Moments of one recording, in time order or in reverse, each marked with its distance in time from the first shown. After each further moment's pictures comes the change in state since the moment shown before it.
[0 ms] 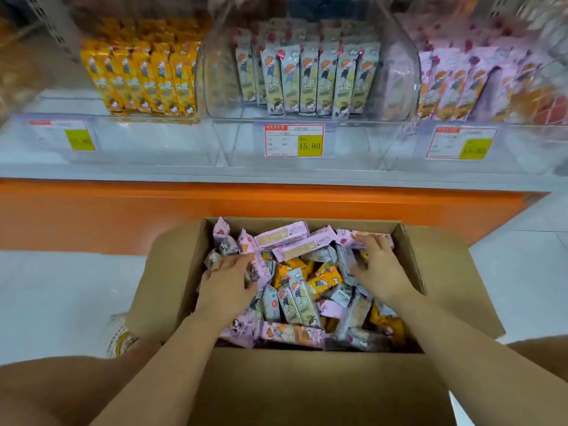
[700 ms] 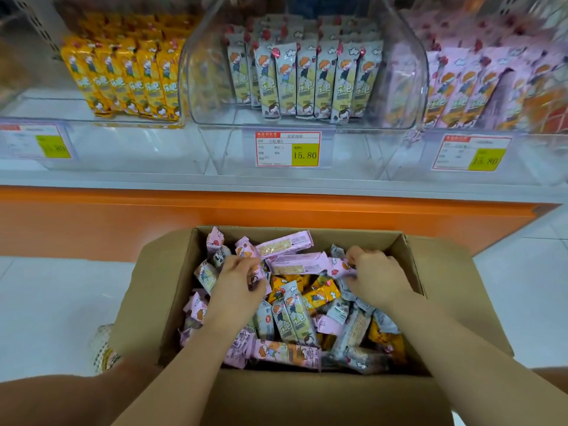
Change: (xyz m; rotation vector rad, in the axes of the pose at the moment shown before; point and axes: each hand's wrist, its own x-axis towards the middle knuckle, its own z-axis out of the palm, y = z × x) left_hand 0.011 0.025 0.010 -0.414 0.129 -0.026; right_hand 0.021 -0.013 -0.005 -0.521 -0.104 -0.071
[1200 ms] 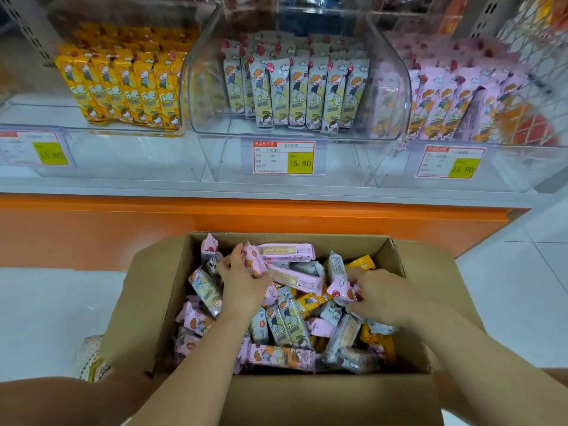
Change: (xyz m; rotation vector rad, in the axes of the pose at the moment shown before) left_hand 0.012 0.033 0.002 -0.448 0.031 -0.309; right_hand -0.036 0.006 -0.028 0.127 -0.288 -0.084
